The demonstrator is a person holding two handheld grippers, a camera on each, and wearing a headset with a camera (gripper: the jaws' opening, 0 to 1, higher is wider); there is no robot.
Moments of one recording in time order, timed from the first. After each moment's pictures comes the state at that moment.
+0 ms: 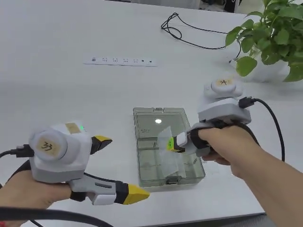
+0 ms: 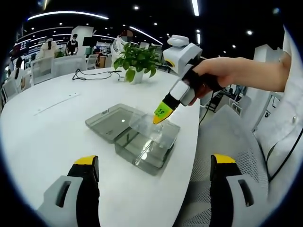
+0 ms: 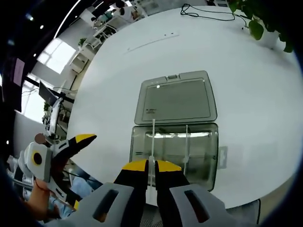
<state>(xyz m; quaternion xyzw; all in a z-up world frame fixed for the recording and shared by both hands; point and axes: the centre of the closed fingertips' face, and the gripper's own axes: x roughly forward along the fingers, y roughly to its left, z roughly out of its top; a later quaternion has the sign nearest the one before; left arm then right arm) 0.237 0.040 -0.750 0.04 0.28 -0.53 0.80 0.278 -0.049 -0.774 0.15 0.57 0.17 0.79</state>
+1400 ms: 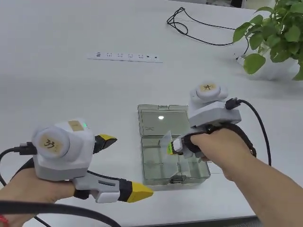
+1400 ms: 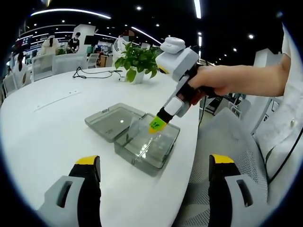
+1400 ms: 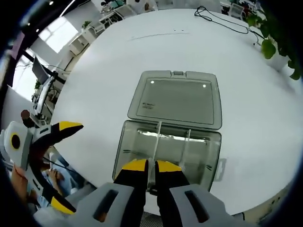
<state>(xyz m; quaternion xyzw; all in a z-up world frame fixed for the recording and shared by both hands) 0.237 0.040 -0.752 0.02 0.28 -0.53 0.80 0.279 -0.043 -0.796 0.03 0.58 0.17 0.80</state>
